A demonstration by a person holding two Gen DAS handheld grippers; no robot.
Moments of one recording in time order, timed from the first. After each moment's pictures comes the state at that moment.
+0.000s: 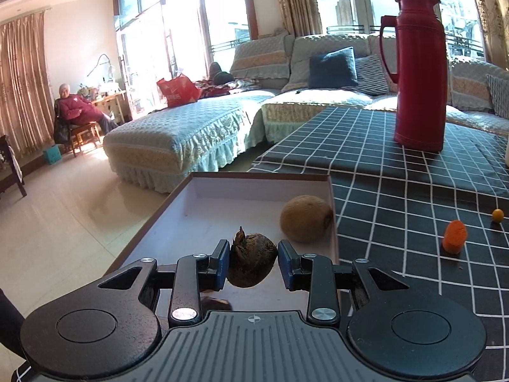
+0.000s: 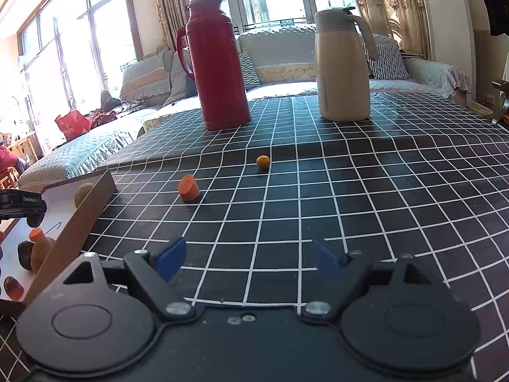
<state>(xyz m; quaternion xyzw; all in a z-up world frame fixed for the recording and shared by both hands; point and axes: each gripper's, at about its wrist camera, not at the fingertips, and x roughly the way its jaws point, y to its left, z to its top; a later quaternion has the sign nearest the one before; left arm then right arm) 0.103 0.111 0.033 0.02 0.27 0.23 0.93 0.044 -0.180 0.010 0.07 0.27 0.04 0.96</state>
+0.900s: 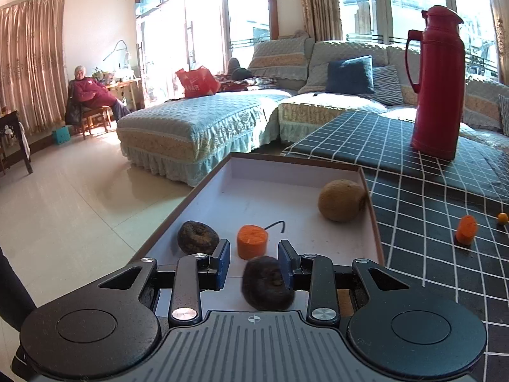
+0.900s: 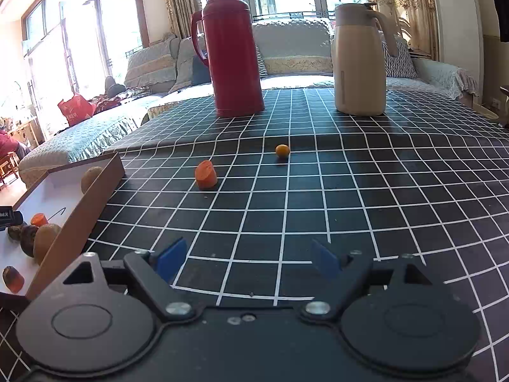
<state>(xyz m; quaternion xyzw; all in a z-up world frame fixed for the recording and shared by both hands) 0.057 0.134 0.017 -0.02 0.26 0.23 0.94 0.051 -0.150 0.005 0.05 0.28 0.04 0.96</state>
